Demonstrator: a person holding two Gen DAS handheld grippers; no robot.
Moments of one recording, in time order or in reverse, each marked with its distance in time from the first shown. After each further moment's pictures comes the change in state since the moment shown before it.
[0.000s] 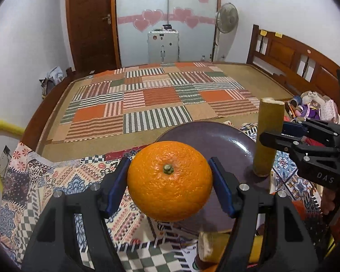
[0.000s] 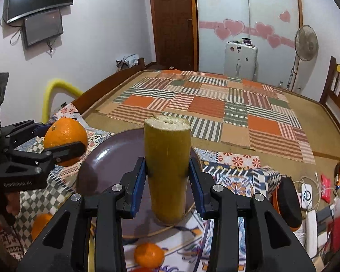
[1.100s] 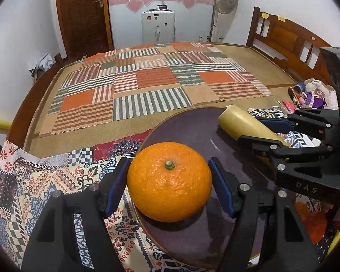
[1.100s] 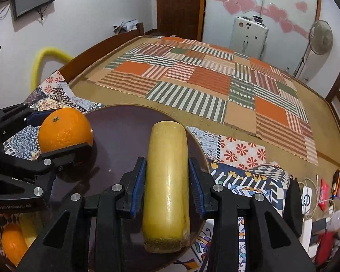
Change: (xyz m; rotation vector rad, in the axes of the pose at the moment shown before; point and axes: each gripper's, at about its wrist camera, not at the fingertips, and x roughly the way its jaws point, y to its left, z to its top) left arm 0.064 0.001 0.005 0.002 0.109 -0.034; right arm 0.059 0.004 0.011 -0.060 0.214 -0.020
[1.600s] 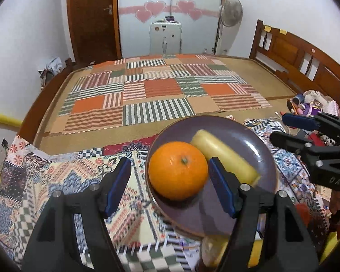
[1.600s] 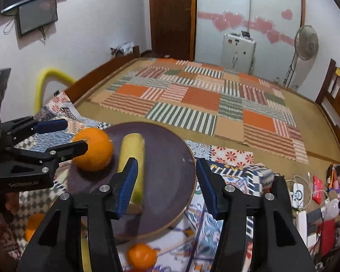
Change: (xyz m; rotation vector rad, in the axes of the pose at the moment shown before) left arm -0.059 0.004 -0.014 -0.045 -0.075 0.030; right arm -0.077 0.007 -0.016 0.038 -0.159 -0.039
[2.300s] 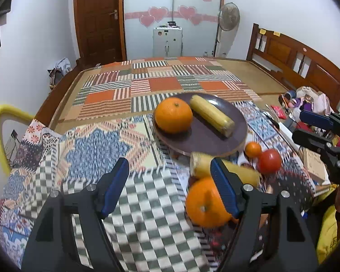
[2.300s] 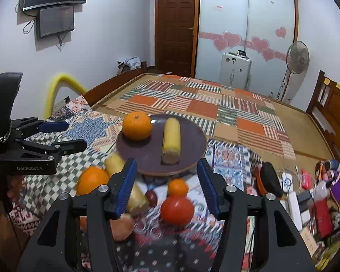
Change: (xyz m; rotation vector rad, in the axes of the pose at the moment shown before) left arm -0.096 -0.010 -0.077 0.001 -0.022 0.019; right arm -0.084 0.044 -0.069 -0.022 -0.095 -0.011
